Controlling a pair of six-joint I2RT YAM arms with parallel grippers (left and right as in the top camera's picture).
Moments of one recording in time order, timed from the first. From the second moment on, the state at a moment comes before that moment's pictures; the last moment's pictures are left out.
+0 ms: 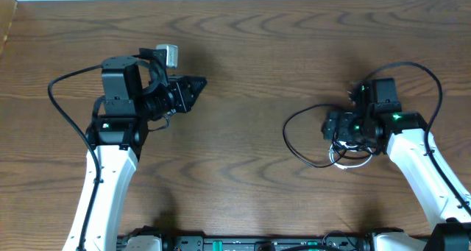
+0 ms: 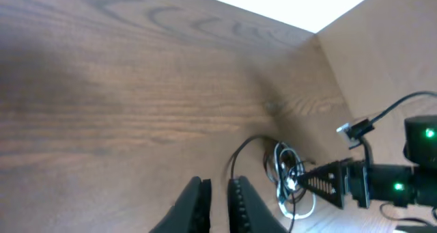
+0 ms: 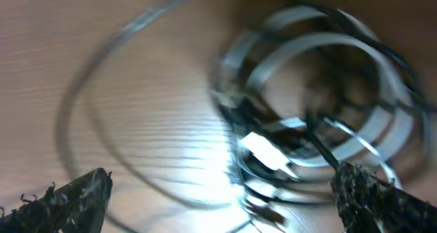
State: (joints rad) left arm -0.01 1.24 0.98 -0.39 0.72 -0.30; right arm 0.10 1.40 0.87 -0.73 -0.12 0.30
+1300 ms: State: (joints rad) left arm -0.19 1.24 0.98 -0.53 0.72 -0.26; right arm 0.16 1.57 0.82 -0.62 -0.04 0.43
